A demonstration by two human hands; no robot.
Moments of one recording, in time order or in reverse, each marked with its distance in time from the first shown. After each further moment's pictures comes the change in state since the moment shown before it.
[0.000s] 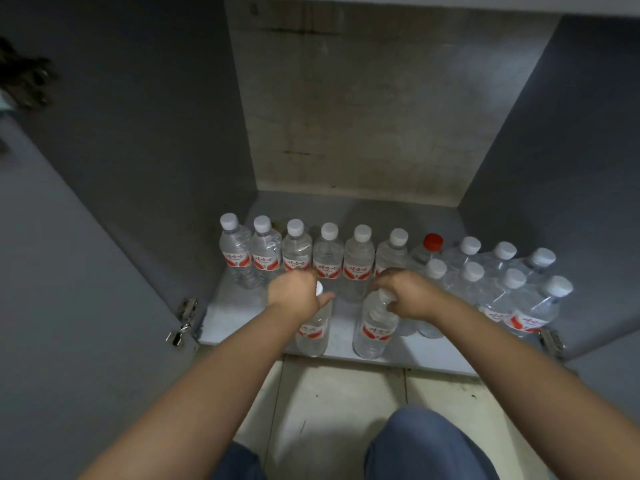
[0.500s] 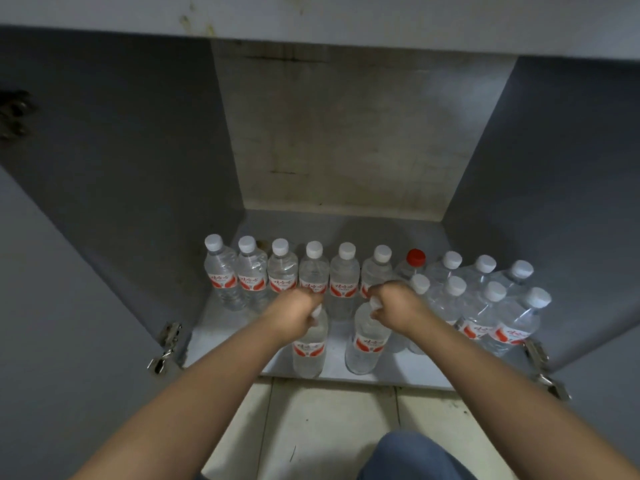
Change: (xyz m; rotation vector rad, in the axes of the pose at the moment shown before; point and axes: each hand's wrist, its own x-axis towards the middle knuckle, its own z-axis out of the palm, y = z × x) left_hand 0.006 0.004 -0.002 -0.027 -0.080 0.317; right_hand 0.002 0.001 0.002 0.079 0.077 0.220
